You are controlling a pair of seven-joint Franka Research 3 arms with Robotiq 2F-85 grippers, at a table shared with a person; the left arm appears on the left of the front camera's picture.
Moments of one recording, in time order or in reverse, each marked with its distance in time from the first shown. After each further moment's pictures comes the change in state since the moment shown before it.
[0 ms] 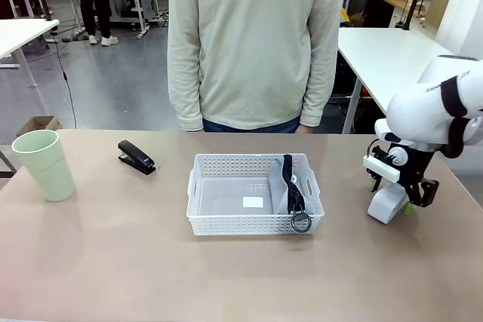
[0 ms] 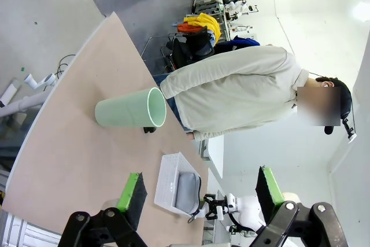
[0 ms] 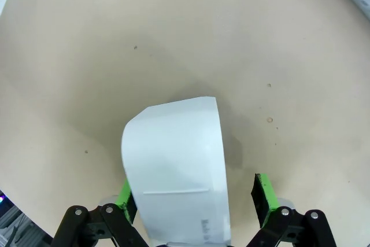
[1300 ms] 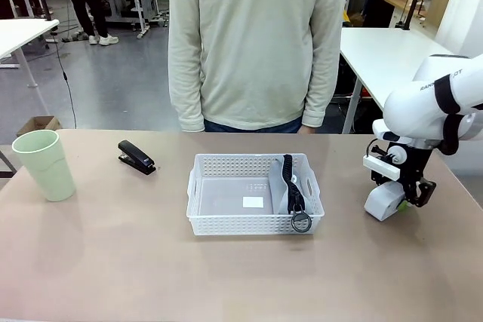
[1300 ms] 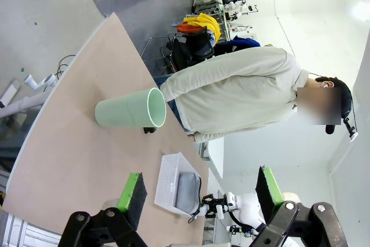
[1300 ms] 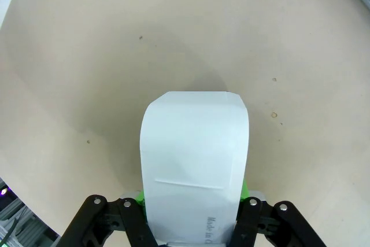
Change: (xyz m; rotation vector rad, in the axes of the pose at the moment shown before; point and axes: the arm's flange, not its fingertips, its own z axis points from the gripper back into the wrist) left arm 0.000 0.000 0.000 -0.001 -0.001 -0.003; right arm -0.006 -0.006 0.001 0.041 0.000 0.020
